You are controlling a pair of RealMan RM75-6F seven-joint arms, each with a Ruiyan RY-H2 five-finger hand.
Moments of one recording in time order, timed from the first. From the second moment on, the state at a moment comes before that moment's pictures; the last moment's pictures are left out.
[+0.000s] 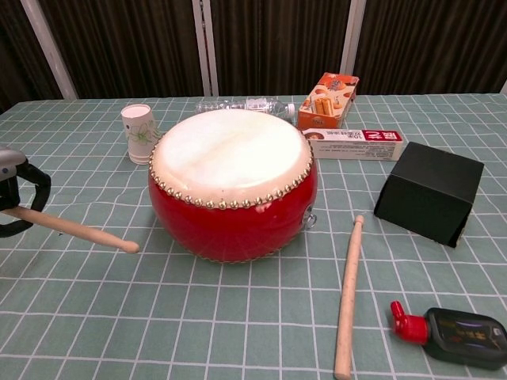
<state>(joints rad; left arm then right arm) -0.52 -1.33 0.03 -1.65 1.20 1.14 0.47 0.07 -1.11 0.02 -1.63 -1.58 1.48 -0.03</state>
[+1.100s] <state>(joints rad) -0.42 -1.21 0.02 -1.78 1.28 1.31 0.40 0.08 -1.11 0.01 -1.62 -1.59 1.48 -0.05</state>
